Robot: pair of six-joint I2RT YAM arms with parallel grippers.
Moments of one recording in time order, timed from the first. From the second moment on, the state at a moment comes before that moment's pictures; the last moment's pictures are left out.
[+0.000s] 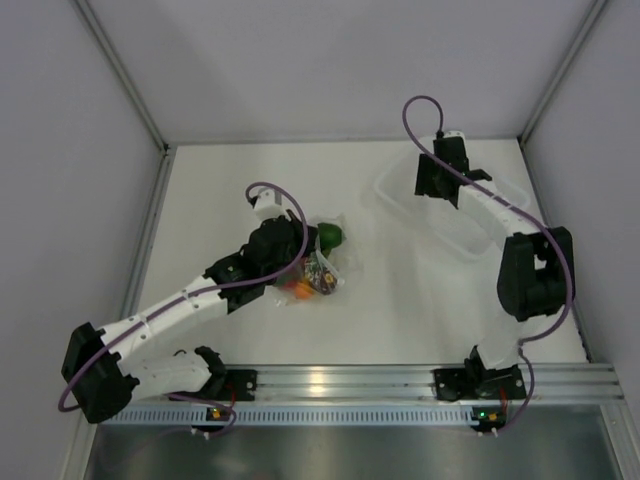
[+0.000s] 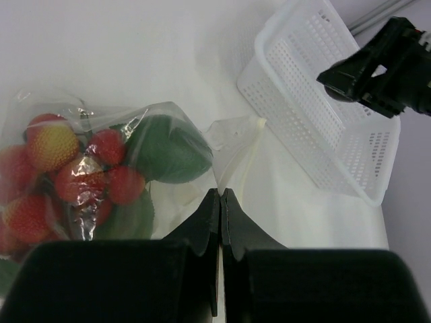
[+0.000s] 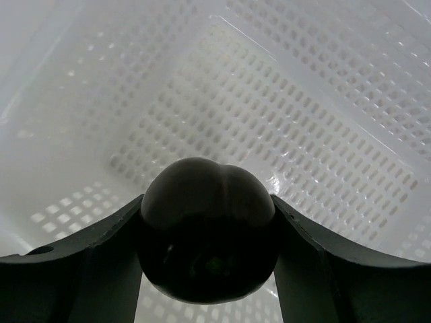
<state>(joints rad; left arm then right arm) -0.83 1.12 0.85 -0.09 -0.43 -0.83 0.23 1.69 1.32 -0.34 0.23 0.22</state>
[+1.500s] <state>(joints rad) -0.82 1.16 1.00 -0.21 -0.29 -0.80 0.47 0.96 0.70 0.06 -0.25 0.70</state>
